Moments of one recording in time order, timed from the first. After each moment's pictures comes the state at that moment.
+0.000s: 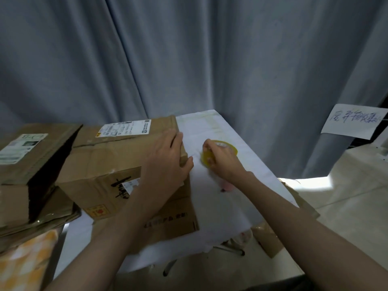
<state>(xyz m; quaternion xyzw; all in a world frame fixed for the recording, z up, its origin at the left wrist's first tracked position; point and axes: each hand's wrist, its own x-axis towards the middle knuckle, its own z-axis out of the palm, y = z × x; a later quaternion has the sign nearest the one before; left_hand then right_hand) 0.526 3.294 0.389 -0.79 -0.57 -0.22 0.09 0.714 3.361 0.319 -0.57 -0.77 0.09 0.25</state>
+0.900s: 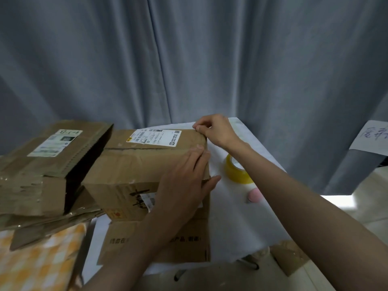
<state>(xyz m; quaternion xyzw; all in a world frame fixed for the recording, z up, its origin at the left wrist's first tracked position) 0.495 3.269 0.381 -0.81 -0.53 -0.23 0.12 0.627 3.417 0.413 -0.53 -0.72 0.23 0.38</state>
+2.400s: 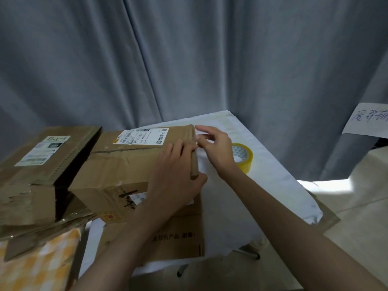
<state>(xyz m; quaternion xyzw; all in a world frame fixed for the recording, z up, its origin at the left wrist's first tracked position) 0.506 3.274 0.399 -0.80 -0.56 -0.21 0.07 0.636 3.360 0.364 -0.50 -0.56 0.33 0.57</state>
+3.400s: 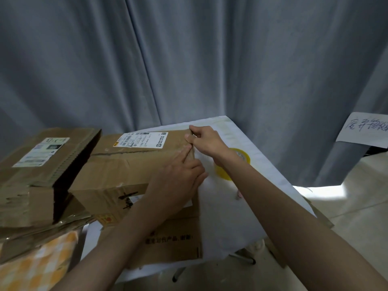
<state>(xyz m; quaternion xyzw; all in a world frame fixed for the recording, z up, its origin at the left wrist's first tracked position) 0.494 3.286 0.389 -0.88 -0.43 -0.16 0.13 0.628 3.380 0.405 -0.58 -0.65 0.35 0.35</state>
